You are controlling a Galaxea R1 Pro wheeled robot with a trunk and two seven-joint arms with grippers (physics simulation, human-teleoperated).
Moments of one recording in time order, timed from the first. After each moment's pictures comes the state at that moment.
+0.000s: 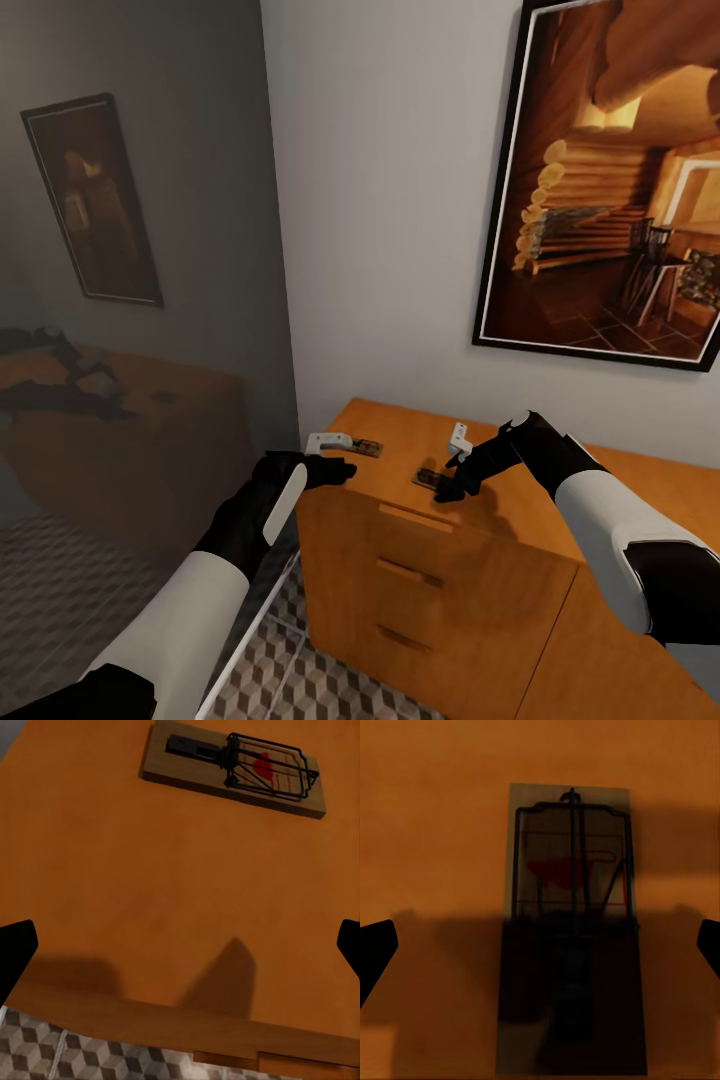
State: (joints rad) left arm -0.81 -0.17 -0.21 -0.90 0.25 0.76 0.08; right arm -1.12 -0.12 0.08 -0.43 0.71 0.23 1.22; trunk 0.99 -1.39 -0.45
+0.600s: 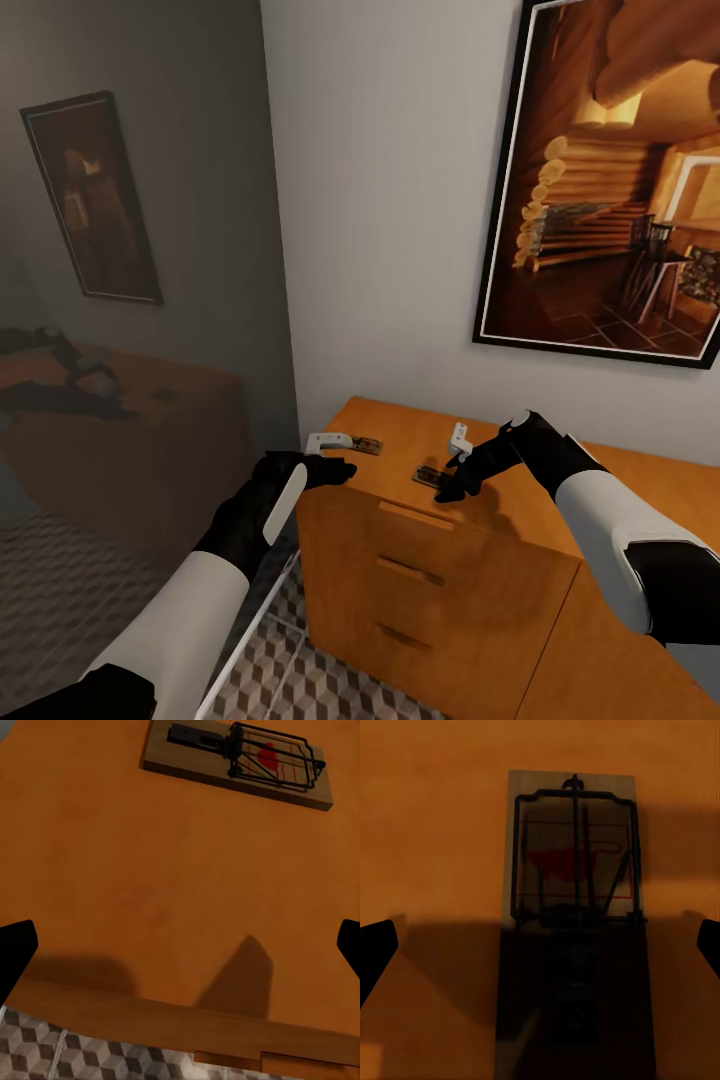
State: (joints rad) left arm -0.81 -0.17 -0.21 -0.90 0.25 0.76 0.08; right arm -1.12 -0.12 0.08 -0.43 0.71 0.23 1.22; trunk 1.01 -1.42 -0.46
